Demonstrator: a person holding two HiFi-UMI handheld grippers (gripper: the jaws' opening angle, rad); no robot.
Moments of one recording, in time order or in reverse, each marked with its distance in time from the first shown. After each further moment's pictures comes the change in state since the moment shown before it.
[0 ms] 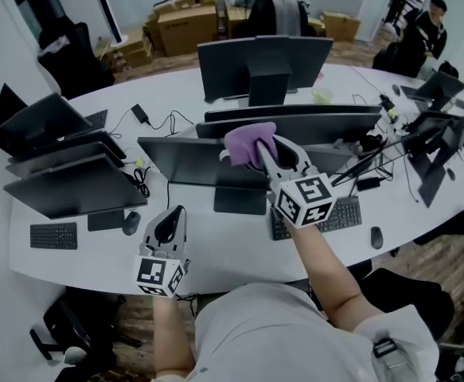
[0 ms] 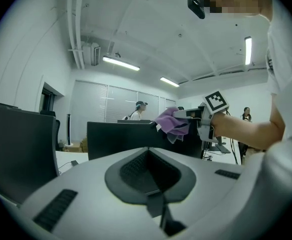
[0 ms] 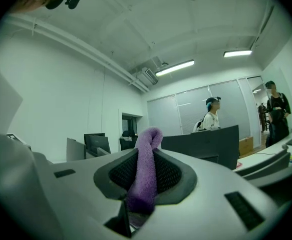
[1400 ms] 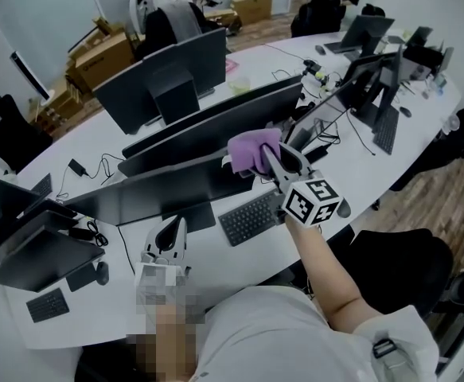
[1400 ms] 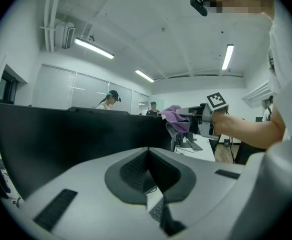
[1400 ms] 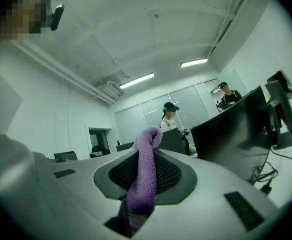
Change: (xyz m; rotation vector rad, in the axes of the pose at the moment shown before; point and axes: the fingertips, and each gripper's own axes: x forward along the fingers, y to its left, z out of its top) left arm 0.115 -0.151 -0.006 0.039 0.051 -0.346; right arm -0.170 -0.179 -0.015 0.224 -0.115 -0.333
